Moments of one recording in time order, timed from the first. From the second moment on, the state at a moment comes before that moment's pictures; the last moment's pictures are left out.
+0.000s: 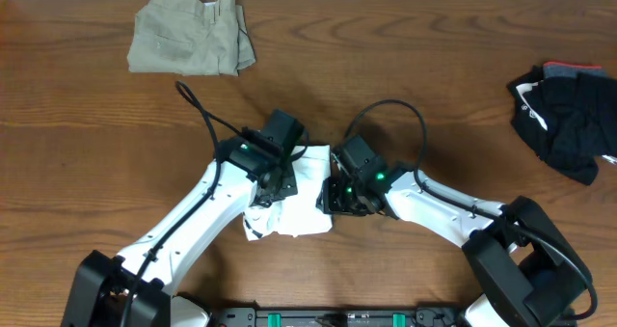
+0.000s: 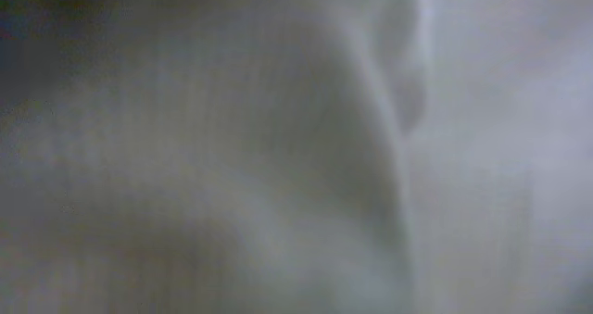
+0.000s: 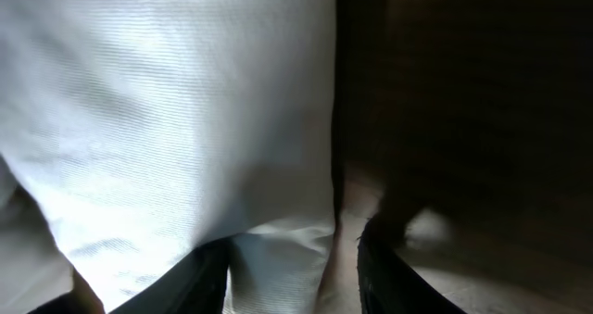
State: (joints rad) left arm -0.54 1.50 1.01 -0.92 -0.04 -0.72; right arm 0.69 1.73 0.86 -0.34 -0.34 0.76
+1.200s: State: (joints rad) left arm -0.71 1.43 1.10 -0.87 0.13 -0.66; right arm 0.46 1.71 0.88 -0.52 -0.39 0.64
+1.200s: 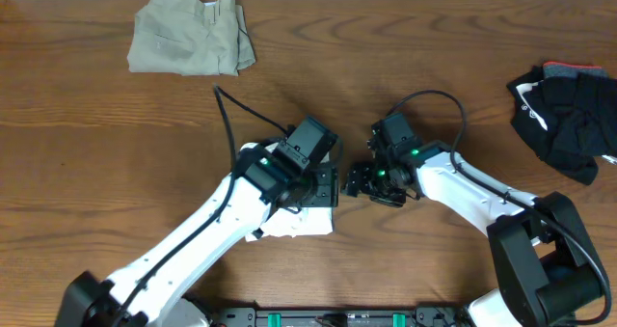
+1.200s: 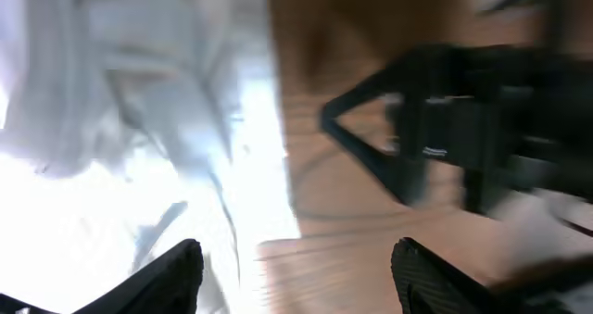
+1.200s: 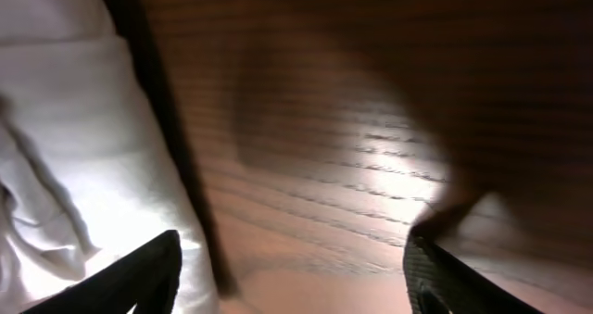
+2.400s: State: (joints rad) left arm -0.34 1.37 1.06 -1.03 -0.06 -0.70; right arm 0.64 1.60 0.89 -0.22 -0.56 0.69
